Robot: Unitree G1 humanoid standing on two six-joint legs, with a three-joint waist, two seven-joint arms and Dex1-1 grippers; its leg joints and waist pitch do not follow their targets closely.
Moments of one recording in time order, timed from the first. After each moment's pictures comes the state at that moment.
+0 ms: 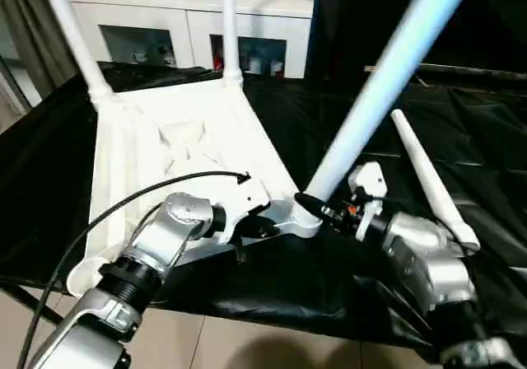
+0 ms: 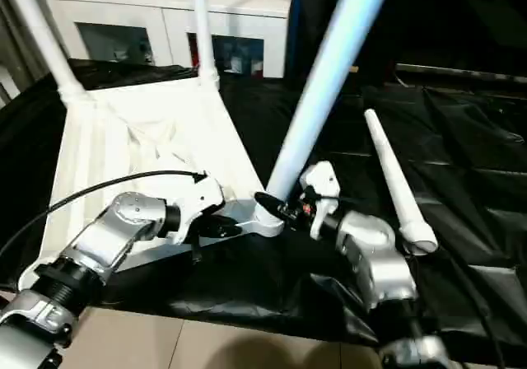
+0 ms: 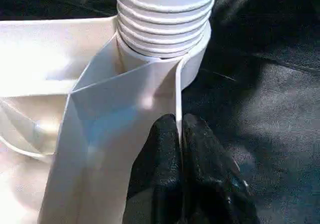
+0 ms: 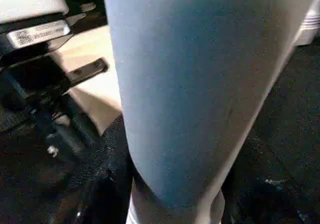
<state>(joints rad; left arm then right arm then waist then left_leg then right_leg) -0.58 0.34 -0.40 0.45 -0.02 0.28 -1.00 -0.44 -0.30 0.10 0.45 0.24 0.09 0.96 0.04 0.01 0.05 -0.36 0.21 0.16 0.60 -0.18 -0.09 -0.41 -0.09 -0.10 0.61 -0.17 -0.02</state>
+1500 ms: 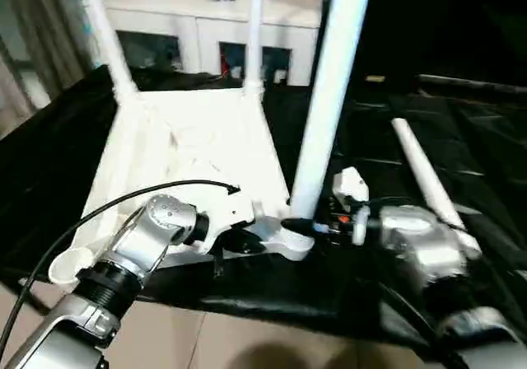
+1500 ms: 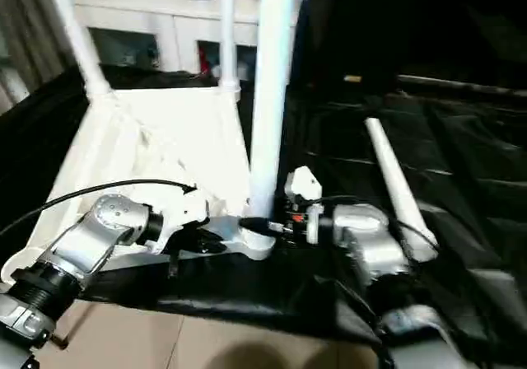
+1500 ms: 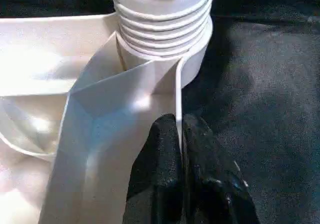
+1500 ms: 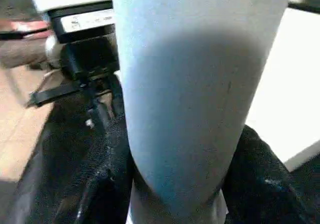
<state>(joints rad) -0.55 0.42 -0.41 0.45 0.00 0.21 -1.12 -0.53 -0.26 0.16 0.72 0.23 -0.06 1.14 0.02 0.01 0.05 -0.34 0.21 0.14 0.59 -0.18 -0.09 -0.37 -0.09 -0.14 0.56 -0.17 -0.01</state>
